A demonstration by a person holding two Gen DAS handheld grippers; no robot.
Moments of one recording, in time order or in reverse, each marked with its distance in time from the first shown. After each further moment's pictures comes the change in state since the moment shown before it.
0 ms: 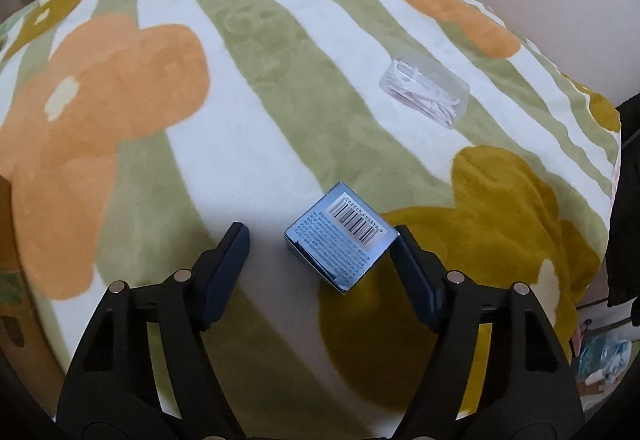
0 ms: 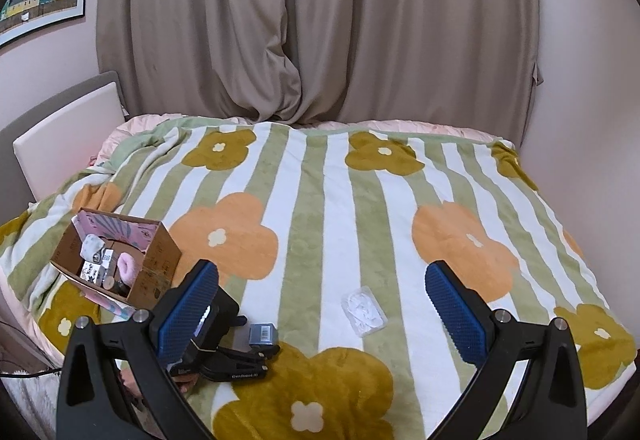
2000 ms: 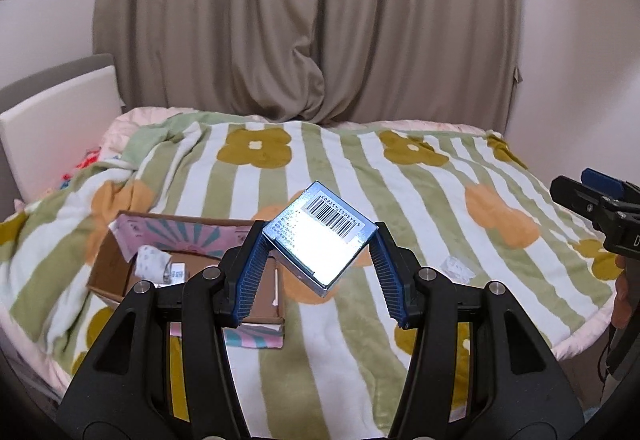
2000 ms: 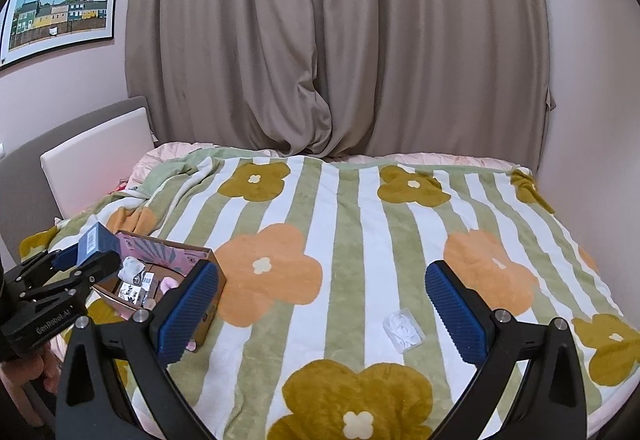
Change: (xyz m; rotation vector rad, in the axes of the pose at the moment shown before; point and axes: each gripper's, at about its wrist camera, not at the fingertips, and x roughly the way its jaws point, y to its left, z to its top) left arm -0.359 -0.015 -0.059 -0.266 -0.582 0.454; right arm -0.052 0.054 0.004 -0.009 -0.135 0.069
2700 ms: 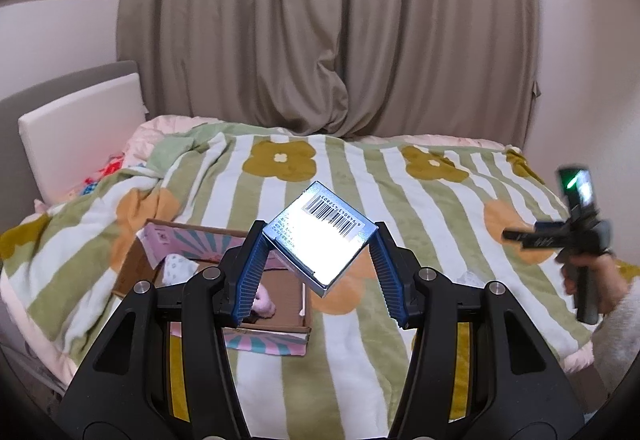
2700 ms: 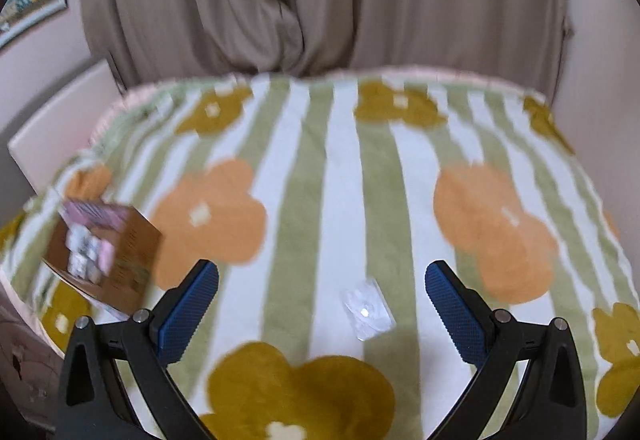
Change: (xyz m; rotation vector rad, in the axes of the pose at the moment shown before) left arm -0.017 0.014 0.011 -0.025 -0.035 0.082; right arm 0.175 -0.117 -0.031 0.030 0.379 0.020
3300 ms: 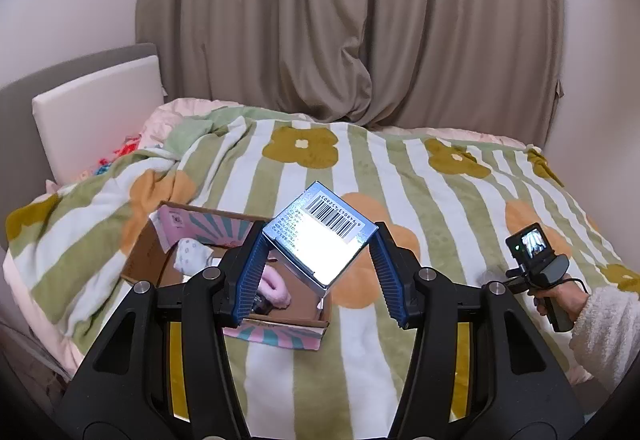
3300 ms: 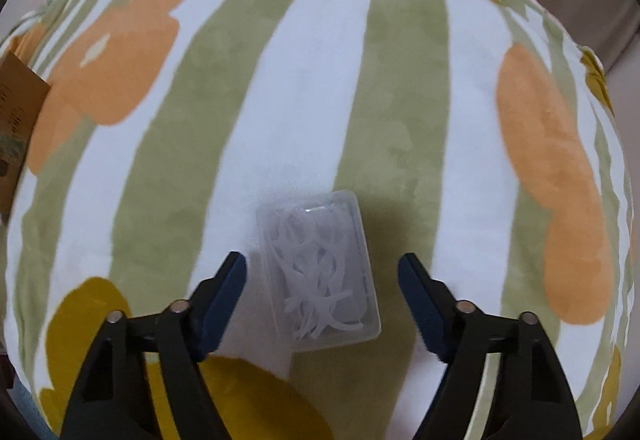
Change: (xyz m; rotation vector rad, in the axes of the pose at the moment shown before) left arm 0.020 0.015 -0.008 -0.043 0.043 0.062; right arm 0.170 -0.031 -0.052 -0.203 0.395 -0.067
